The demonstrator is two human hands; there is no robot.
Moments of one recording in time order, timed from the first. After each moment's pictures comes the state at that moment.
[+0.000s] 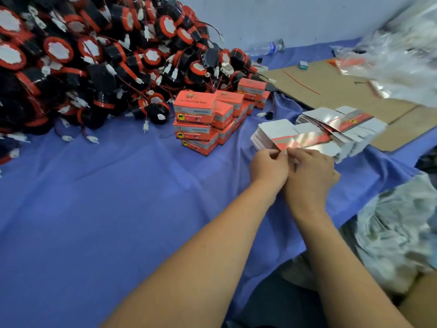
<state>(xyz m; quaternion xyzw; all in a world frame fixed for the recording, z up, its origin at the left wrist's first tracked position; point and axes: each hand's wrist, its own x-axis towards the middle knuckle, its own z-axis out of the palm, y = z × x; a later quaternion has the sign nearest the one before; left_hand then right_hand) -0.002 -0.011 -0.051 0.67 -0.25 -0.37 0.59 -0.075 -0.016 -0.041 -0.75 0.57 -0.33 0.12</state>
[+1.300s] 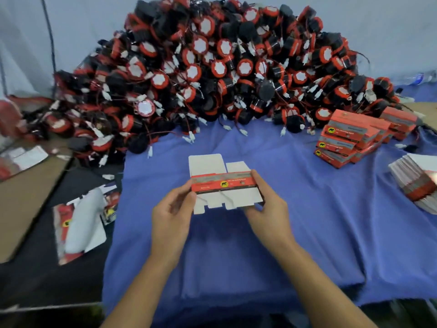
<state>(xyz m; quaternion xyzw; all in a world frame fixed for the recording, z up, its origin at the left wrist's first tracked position) 0.137 0.423 -0.058 0.67 -0.11 -0.01 0.73 0.072 0.239 -0.080 -0.81 0.14 -0.26 0.51</state>
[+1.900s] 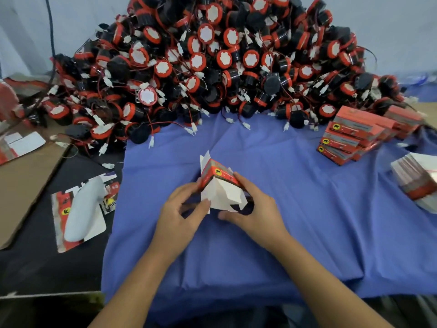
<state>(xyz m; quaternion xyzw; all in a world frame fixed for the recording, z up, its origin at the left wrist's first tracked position) 0.146 0.437 -0.087 0.72 -0.21 -0.05 0.66 0.077 0.249 -0.085 -0.85 0.08 -0.16 0.50</state>
